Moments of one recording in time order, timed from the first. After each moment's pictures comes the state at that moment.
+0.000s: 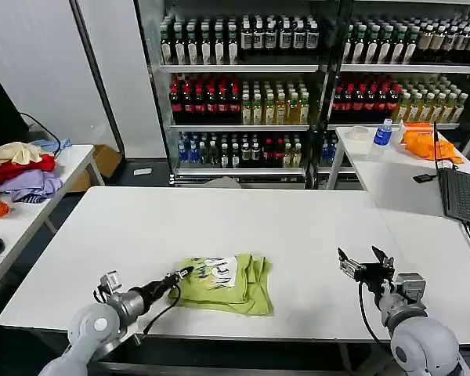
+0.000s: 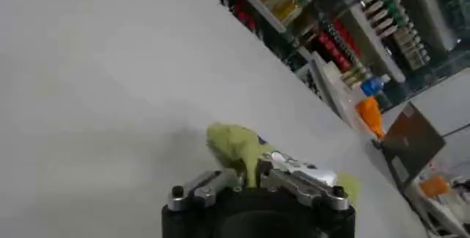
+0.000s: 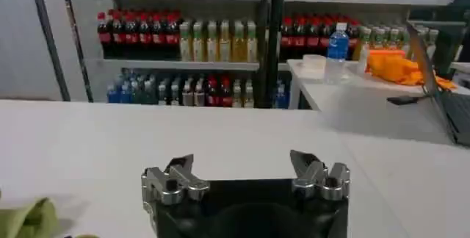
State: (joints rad) left arm 1.13 -1.00 -0.36 -1.79 -1.43 0.58 -0.15; right arm -1.33 1.01 0.57 2.09 0.61 -0.52 0.24
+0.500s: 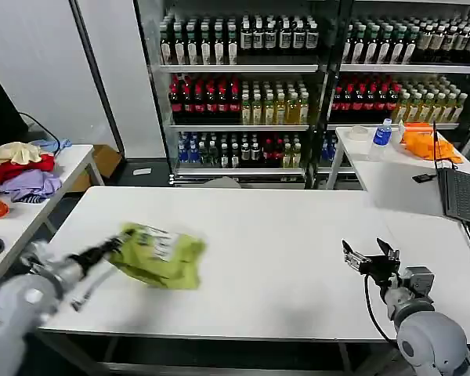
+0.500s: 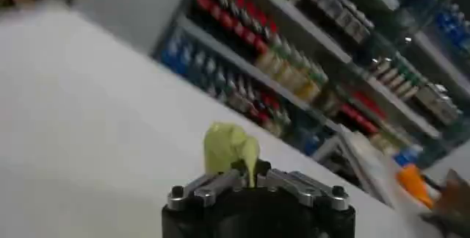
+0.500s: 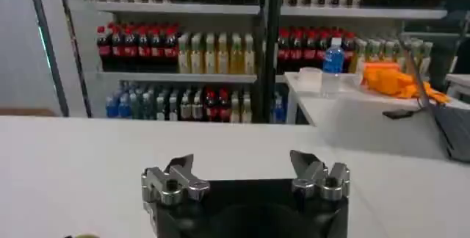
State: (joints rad) left arm 1.09 -0.77 -0.63 -1.75 -1.40 0.59 -0.10; right arm -1.31 0.98 0.60 2.11 0.65 -0.52 0.24
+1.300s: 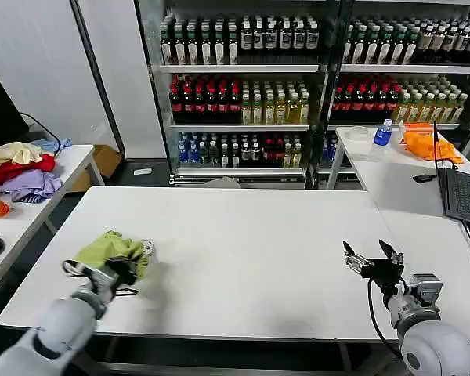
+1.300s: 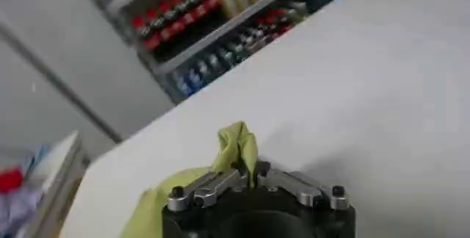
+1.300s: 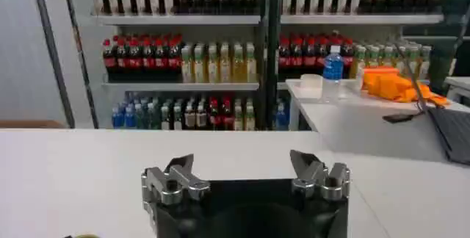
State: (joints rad) left arm 1.14 -0.77 -0.26 -1.92 -0.19 0.56 -0.01; right arm -1.39 1.02 0.65 2.19 0.63 -0.51 0.24
